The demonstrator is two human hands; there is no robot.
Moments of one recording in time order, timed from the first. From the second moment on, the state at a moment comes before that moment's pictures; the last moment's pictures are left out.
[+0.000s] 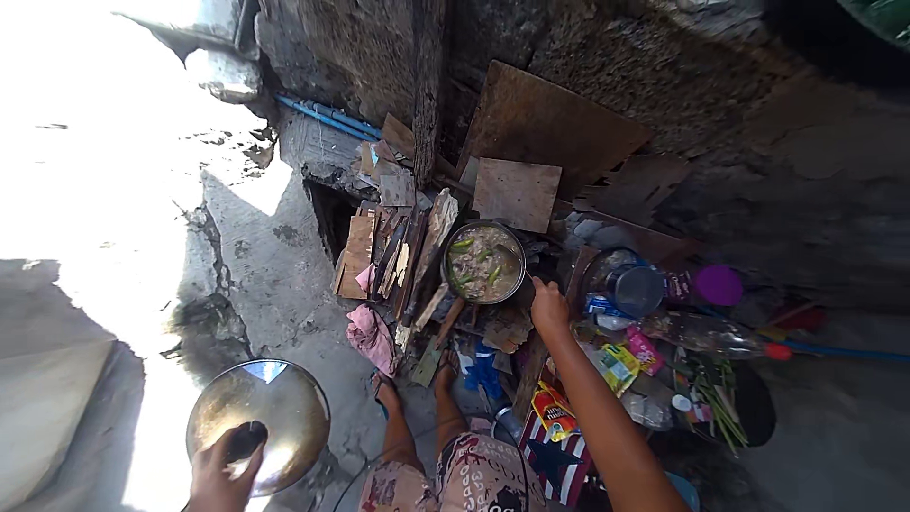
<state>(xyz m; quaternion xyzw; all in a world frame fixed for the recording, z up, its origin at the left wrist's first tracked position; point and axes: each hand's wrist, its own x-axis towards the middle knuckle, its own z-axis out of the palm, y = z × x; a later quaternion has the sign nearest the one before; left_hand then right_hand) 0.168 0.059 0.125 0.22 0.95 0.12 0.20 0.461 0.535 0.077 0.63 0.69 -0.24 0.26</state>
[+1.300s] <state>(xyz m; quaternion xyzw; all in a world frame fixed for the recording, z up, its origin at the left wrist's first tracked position) 0.176 0.045 0.122 0.20 0.95 0.13 0.20 0.443 0.473 0.071 0.66 0.64 -0.29 0.27</state>
